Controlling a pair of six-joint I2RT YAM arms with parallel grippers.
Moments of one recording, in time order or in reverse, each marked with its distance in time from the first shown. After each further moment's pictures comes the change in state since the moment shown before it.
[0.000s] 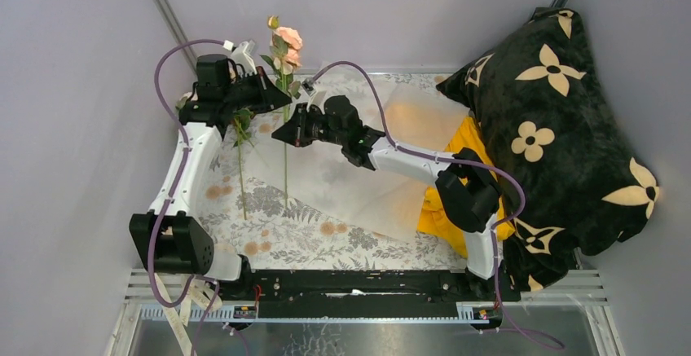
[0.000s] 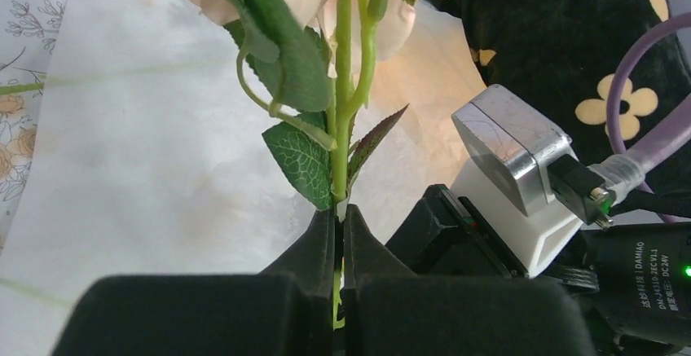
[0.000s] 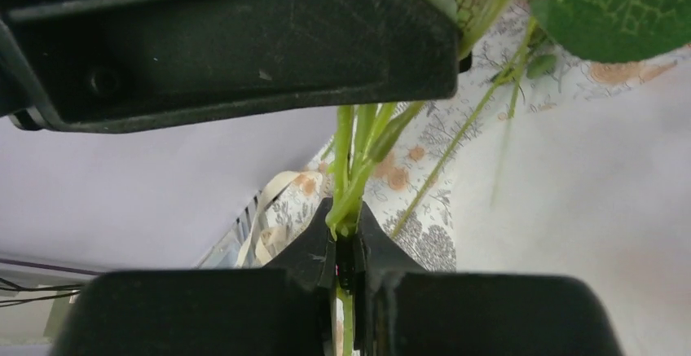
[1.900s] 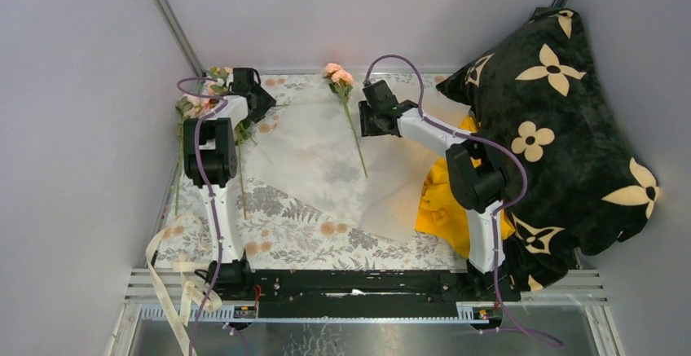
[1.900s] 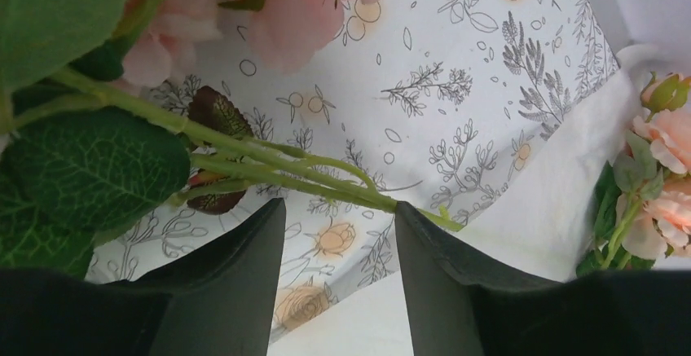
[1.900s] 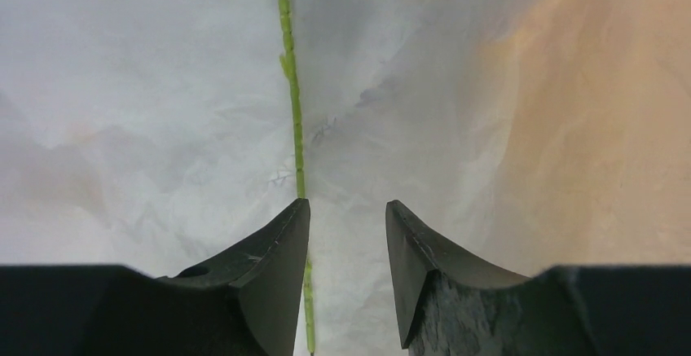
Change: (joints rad) left arm 0.101 0.827 0.273 0.200 -0.665 -0.435; right arm -0.313 0.091 0.094 -0.766 0.461 -0.347
